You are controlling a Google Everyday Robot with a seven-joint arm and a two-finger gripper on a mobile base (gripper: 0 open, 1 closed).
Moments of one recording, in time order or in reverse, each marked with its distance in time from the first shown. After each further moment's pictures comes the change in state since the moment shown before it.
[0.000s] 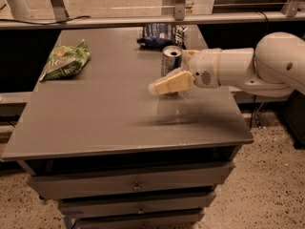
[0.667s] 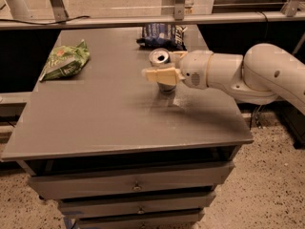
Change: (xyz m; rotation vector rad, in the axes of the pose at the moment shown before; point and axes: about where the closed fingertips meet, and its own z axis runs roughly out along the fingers) arm -0.012 -0.007 0.023 0.028 -0.130 -0.010
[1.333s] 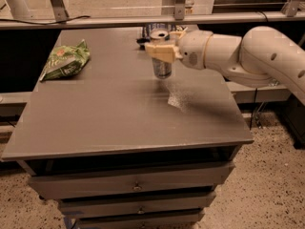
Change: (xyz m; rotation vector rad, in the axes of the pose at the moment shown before) arm -0.042 -0.037 0.011 0.058 -0.074 -0.038
